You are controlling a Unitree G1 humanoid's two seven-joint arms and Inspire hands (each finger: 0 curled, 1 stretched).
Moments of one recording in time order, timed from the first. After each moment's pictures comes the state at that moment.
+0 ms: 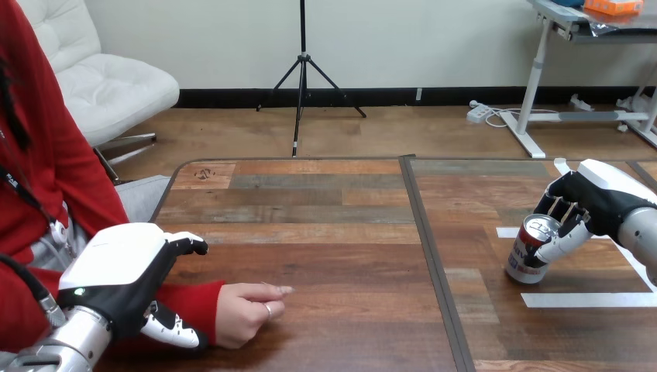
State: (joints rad) left arm 0.14 0.59 -0.03 -0.17 0.80 -0.02 -0.24; right arm -0.78 -0.66 0.31 1.27 -0.51 -0.31 0.09
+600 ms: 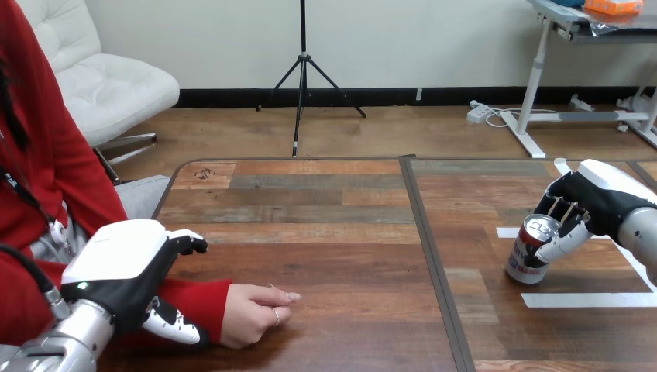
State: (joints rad) left arm 0.11 0.59 -0.04 -0.14 0.81 0.00 -0.26; right arm -0.78 -0.66 0.31 1.27 -0.51 -0.31 0.09
